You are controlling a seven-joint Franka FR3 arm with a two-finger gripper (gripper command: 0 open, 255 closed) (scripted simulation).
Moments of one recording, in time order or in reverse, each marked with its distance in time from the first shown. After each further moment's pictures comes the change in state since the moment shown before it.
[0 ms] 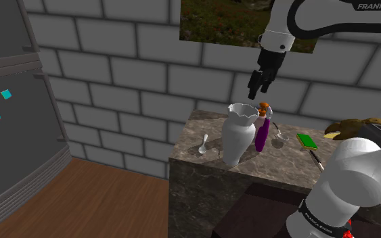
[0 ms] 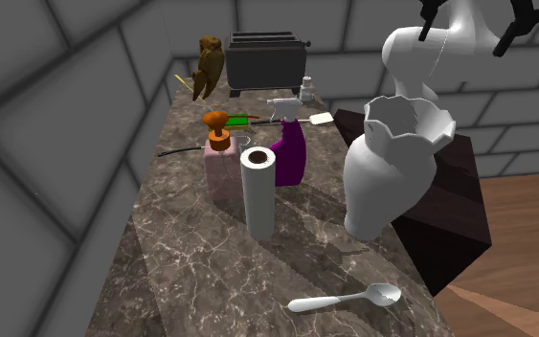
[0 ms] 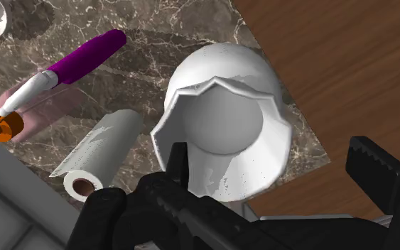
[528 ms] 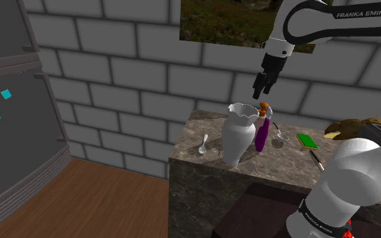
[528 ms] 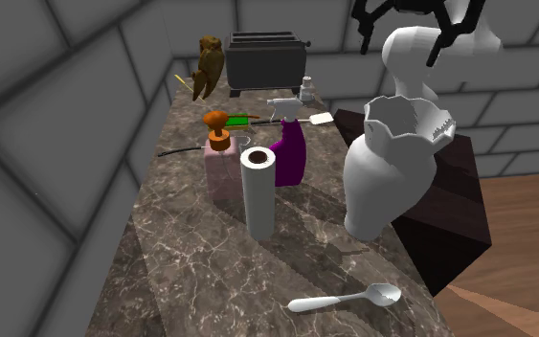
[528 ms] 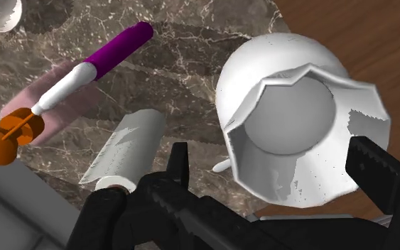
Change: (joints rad) arm -0.037 0.066 -0.157 -0.007 -0.047 0.073 -0.154
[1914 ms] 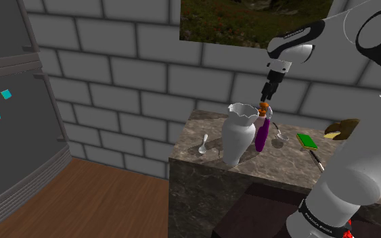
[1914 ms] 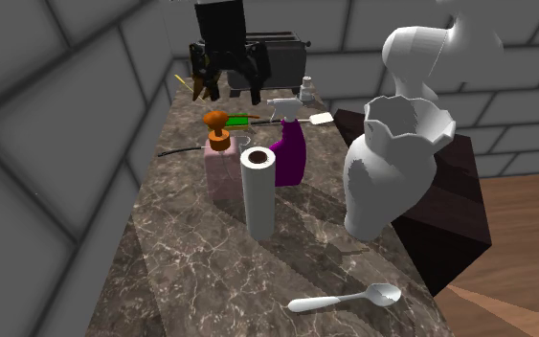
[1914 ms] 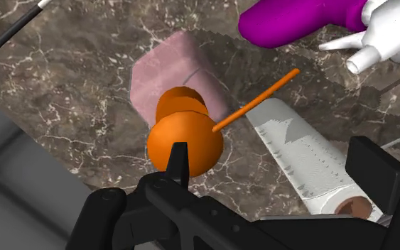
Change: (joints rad) arm -0.014 0.670 -0.545 0.375 0.214 0.167 -0.668
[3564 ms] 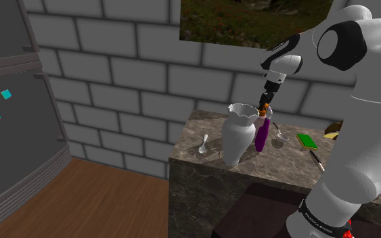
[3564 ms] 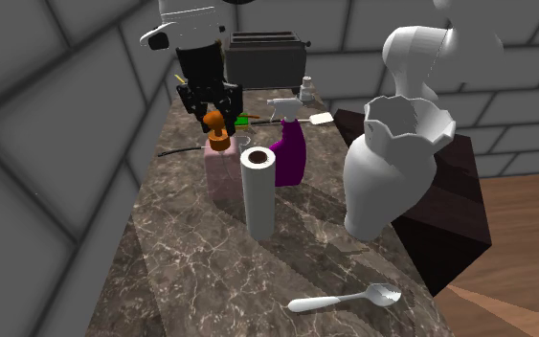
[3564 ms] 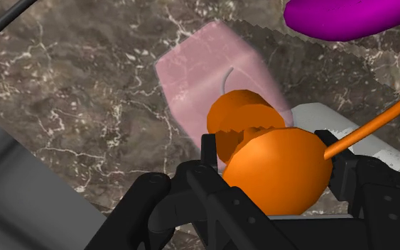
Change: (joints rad) arm -0.055 0.242 -0.032 0.071 0.190 0.058 -0.189
